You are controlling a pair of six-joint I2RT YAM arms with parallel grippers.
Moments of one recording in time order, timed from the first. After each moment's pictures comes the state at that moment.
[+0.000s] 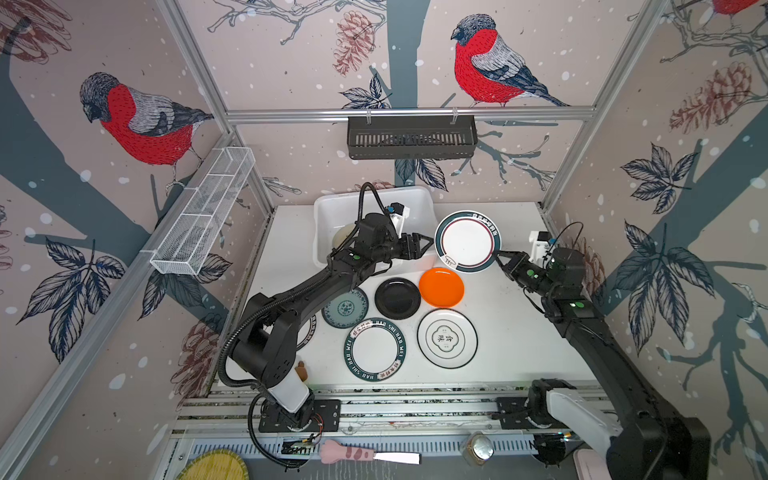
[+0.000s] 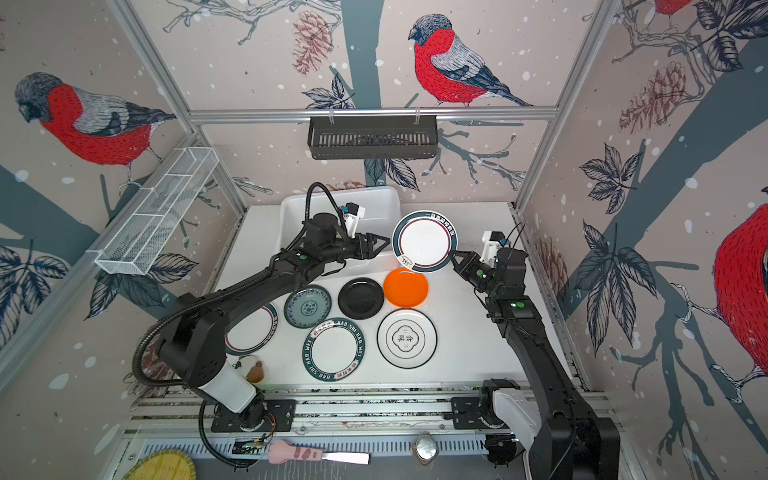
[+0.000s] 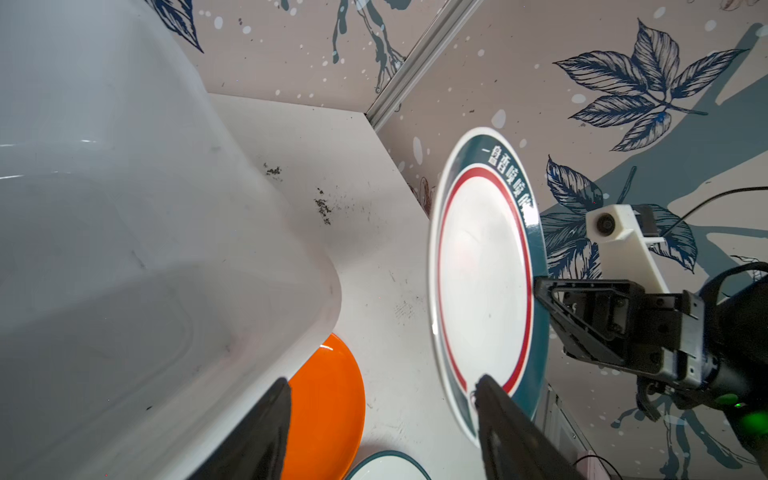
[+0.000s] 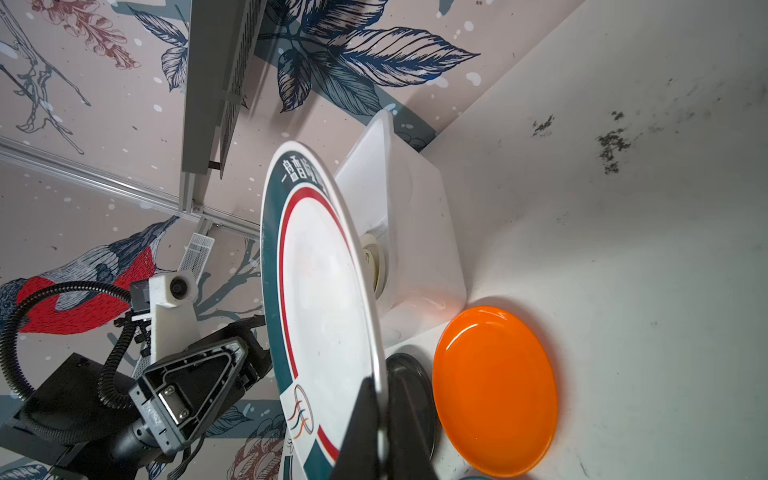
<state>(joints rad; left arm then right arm) -0.56 1.65 1.21 0.10 0.50 -0.55 0.05 1.00 0.68 0.01 -0.55 0.84</state>
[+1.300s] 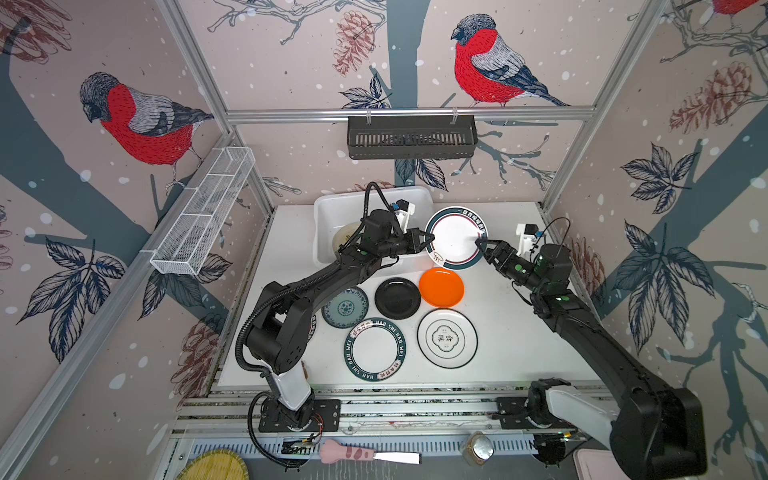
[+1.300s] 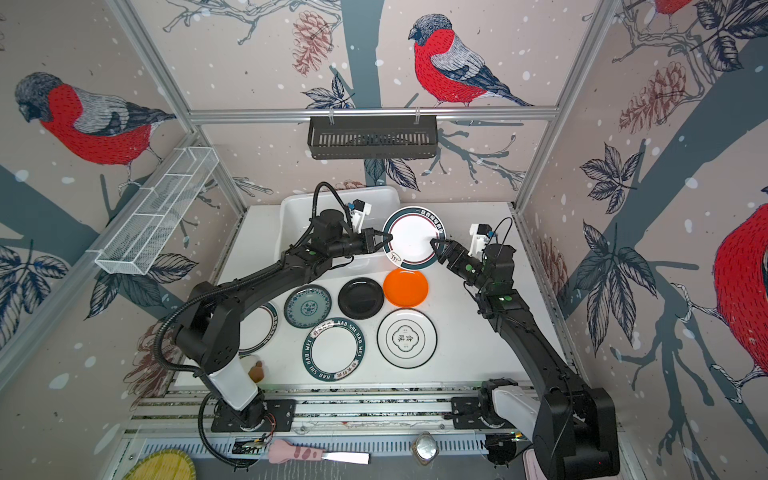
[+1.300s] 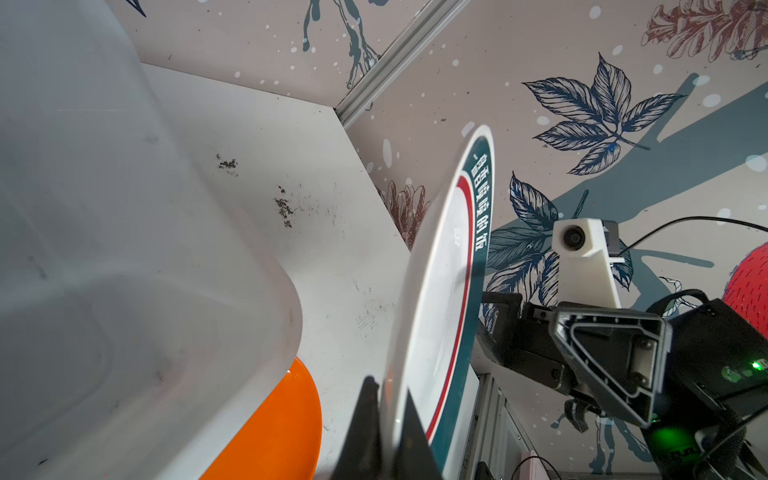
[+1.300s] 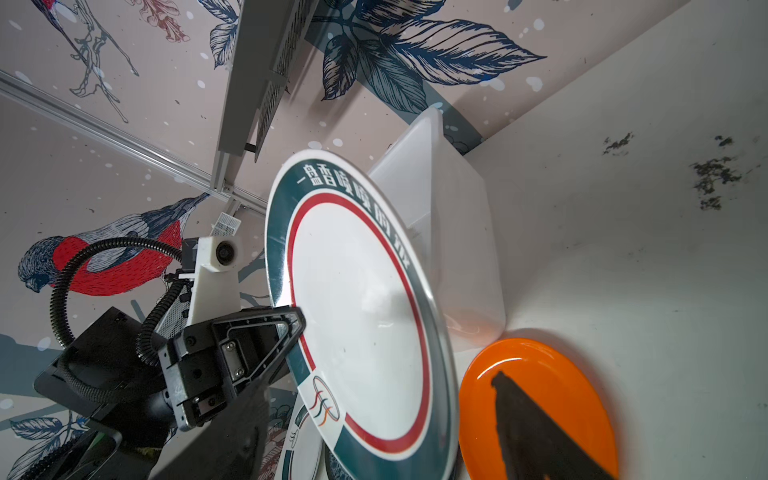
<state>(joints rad) -0.56 1.74 1.27 0.18 0.57 -0.69 0.13 1.09 0.66 0.22 -0.55 0.82</state>
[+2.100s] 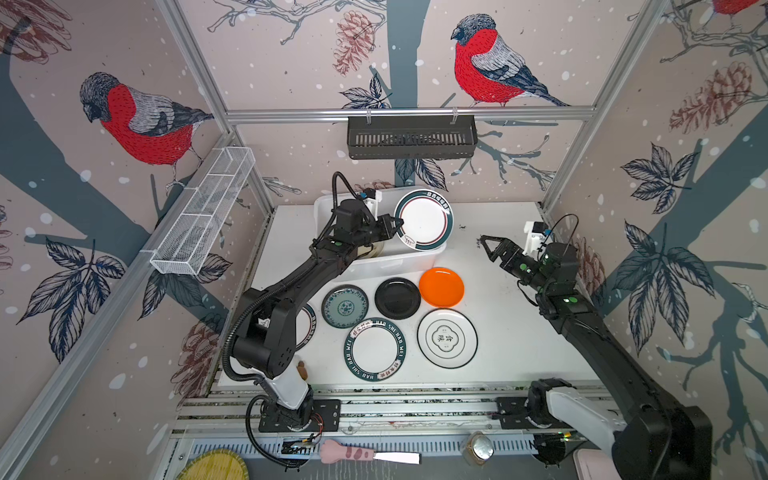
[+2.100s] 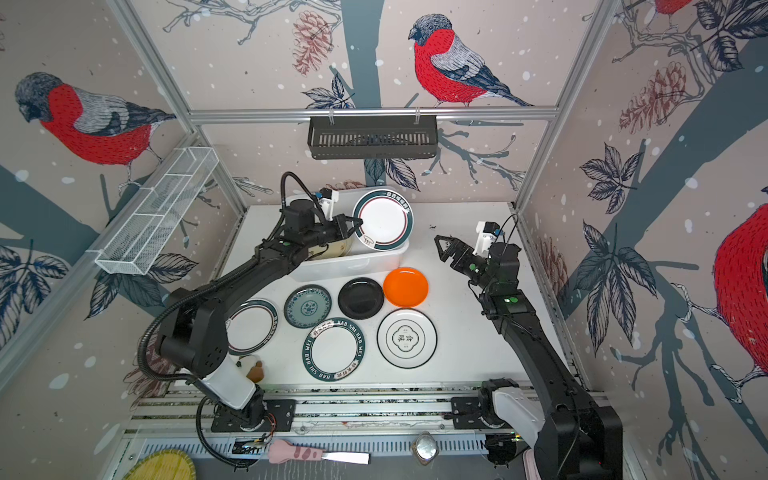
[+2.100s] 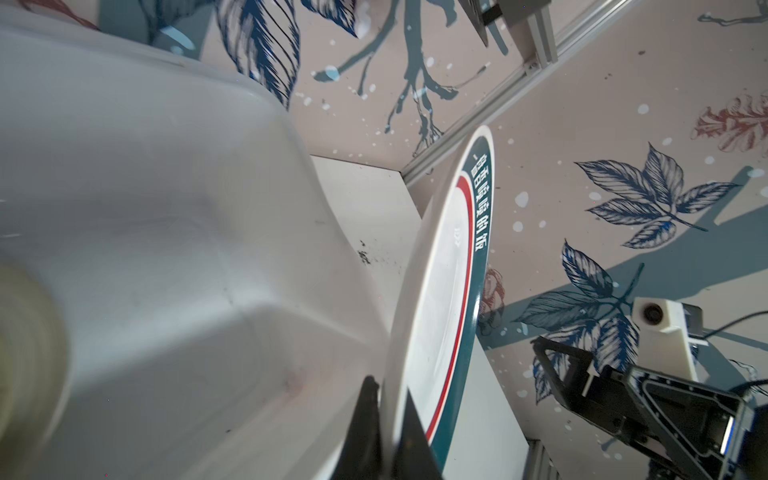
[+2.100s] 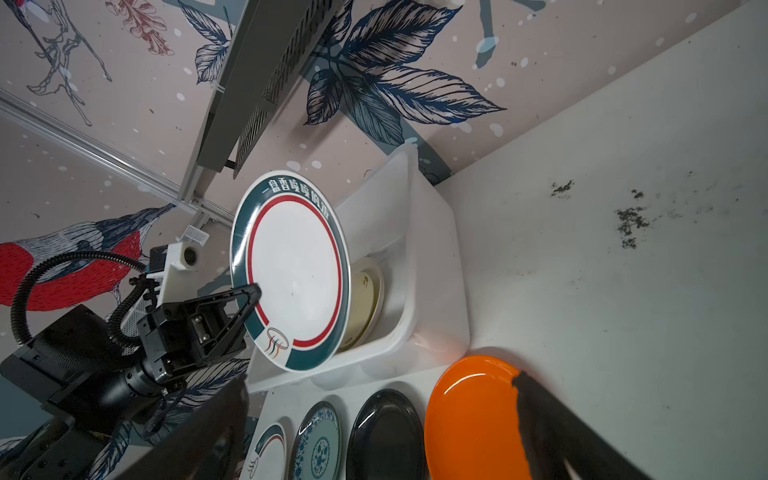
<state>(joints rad) -0.35 1.66 1.26 0.08 0.52 -0.62 0.12 1.02 0.71 0.09 -0.44 0.73</state>
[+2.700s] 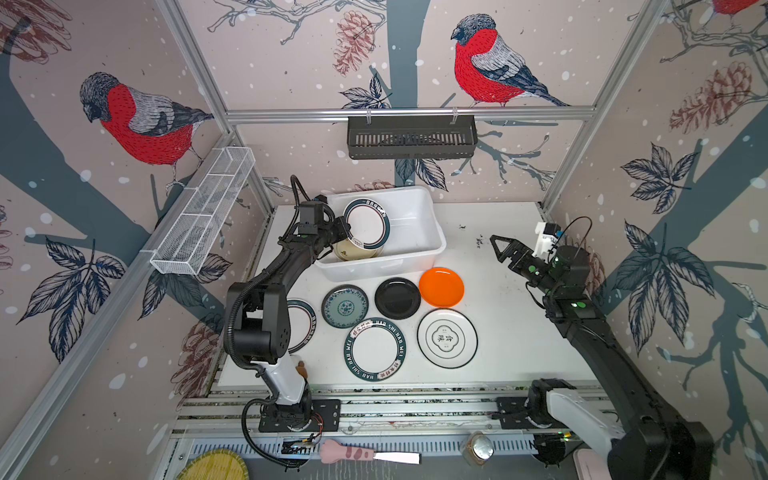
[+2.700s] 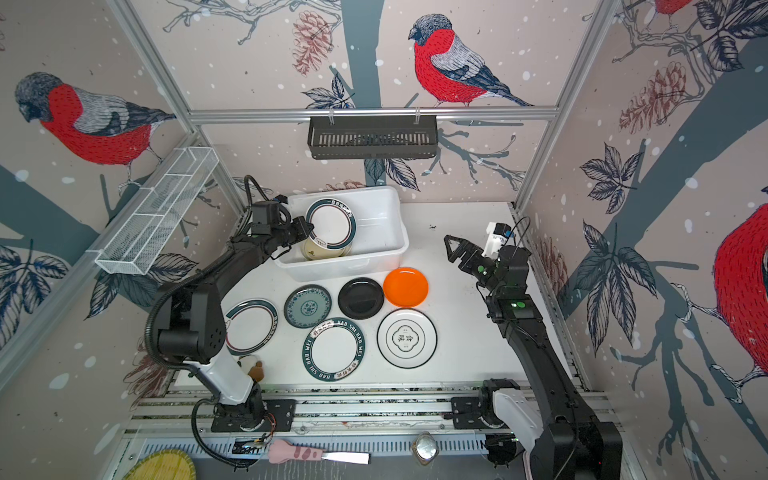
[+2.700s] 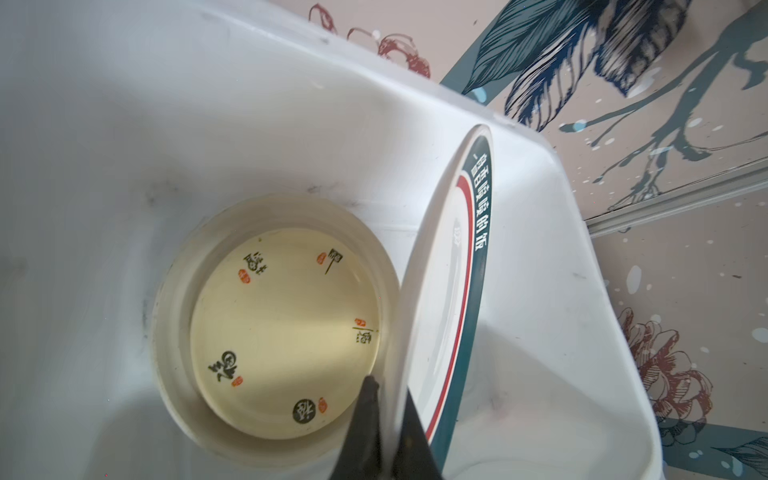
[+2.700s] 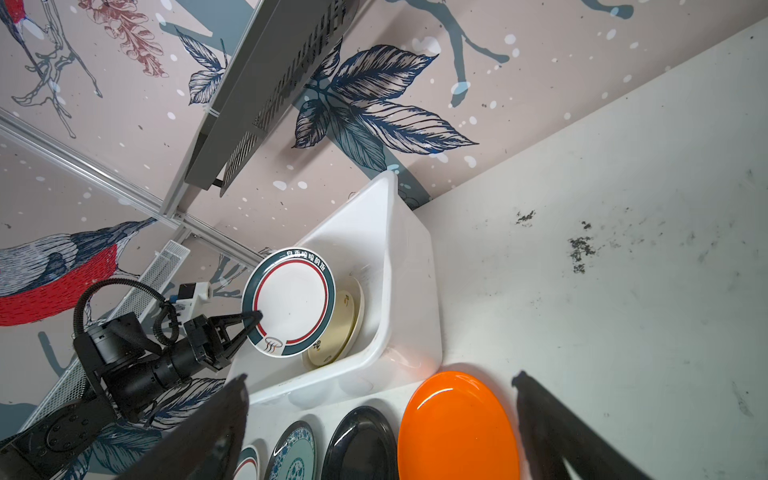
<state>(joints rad) -0.08 1.75 1.28 -0.16 0.37 -0.46 0.04 0.97 0.69 0.08 -0.44 0.68</state>
